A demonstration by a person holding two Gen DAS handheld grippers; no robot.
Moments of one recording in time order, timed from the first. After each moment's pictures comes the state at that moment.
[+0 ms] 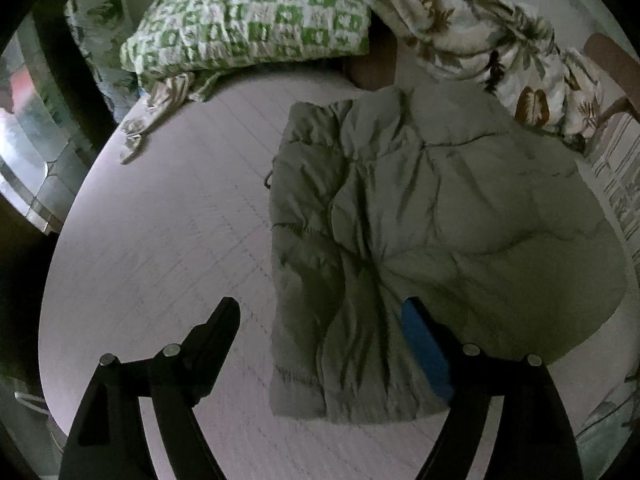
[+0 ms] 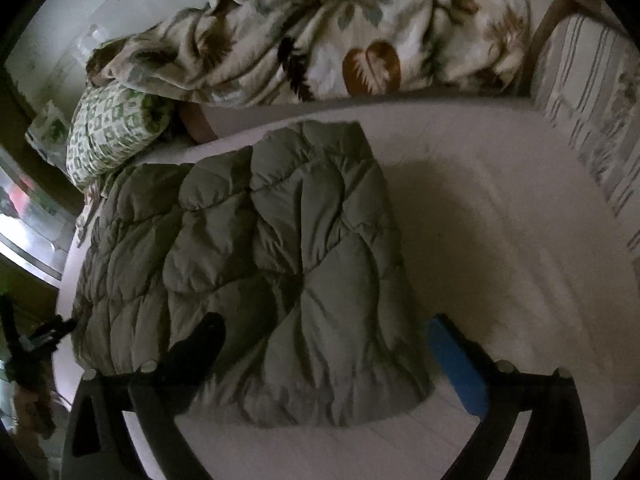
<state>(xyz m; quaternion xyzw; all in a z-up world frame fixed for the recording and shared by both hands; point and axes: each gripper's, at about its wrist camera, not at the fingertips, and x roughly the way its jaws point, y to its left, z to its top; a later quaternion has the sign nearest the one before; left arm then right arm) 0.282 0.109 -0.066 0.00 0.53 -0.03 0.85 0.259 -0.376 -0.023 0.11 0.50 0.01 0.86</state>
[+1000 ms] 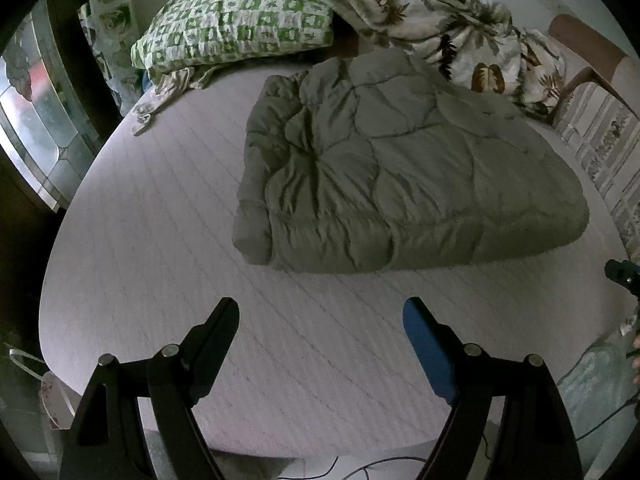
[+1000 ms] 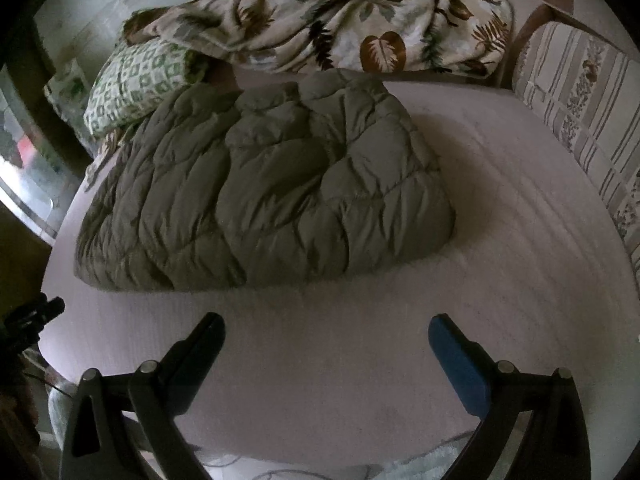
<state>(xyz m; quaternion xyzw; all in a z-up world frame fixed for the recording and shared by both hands) 0.151 0.082 -0.055 0.01 0.52 -0.05 0.85 0.124 -0.311 -0.047 0.07 0.50 0.00 0.86</state>
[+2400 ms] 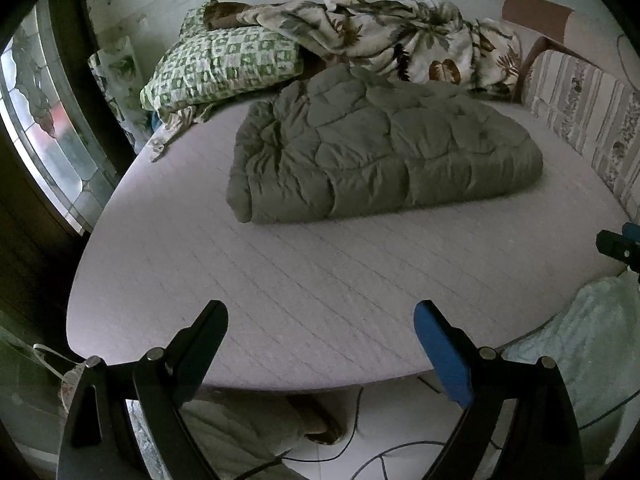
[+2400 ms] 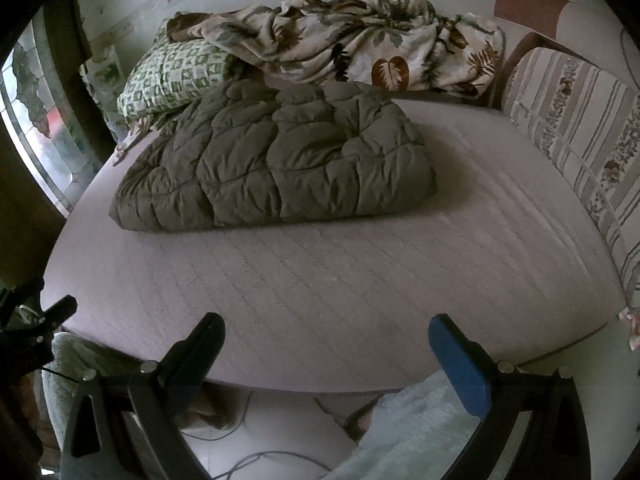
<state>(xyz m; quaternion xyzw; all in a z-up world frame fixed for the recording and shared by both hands) 0.026 0.038 -0.034 0.08 0.46 -0.05 0.88 0.005 -0.292 -0.027 0.04 0.46 0.01 0.89</state>
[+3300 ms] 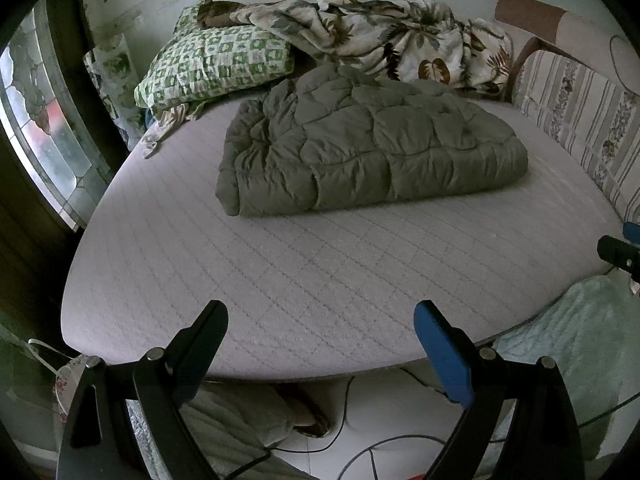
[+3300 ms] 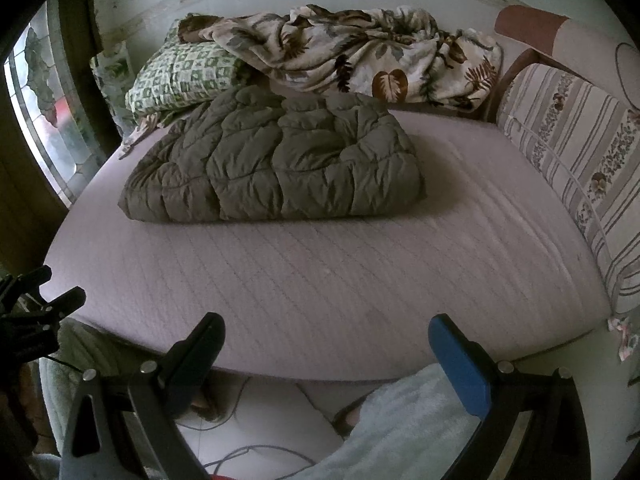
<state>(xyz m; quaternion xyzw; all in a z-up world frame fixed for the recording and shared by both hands) 0.013 0.027 -0.028 0.07 0.46 -0.06 0.88 -0.023 -0.290 -0.011 0.02 0.45 0.01 0.89</state>
